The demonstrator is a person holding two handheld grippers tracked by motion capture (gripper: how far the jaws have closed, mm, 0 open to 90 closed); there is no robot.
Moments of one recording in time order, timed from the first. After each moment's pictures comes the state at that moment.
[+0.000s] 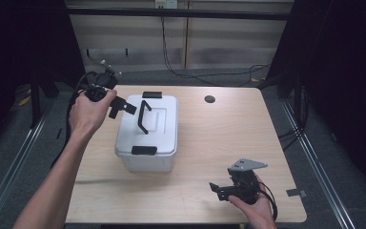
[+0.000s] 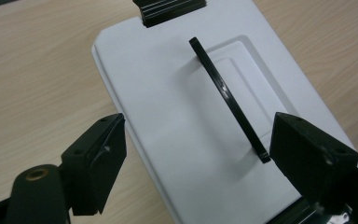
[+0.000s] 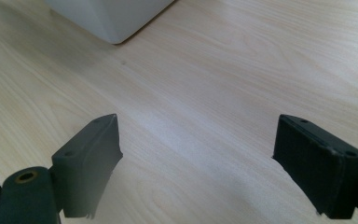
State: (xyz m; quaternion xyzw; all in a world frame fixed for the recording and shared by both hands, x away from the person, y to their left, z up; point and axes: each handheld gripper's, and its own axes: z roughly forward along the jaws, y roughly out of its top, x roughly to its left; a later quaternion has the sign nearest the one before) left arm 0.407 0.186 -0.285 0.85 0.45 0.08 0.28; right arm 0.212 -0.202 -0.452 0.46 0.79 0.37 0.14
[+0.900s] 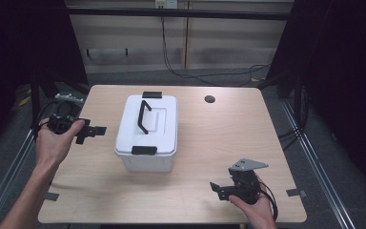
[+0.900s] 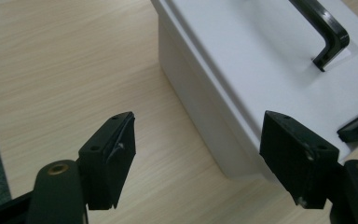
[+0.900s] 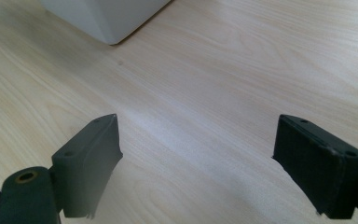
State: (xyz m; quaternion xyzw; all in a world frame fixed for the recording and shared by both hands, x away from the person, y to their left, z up) left arm 0.352 0.273 -0.331 0.82 0.46 0.11 0.33; right arm 0.212 -0.203 -0.452 0.46 0.79 0.37 0.15
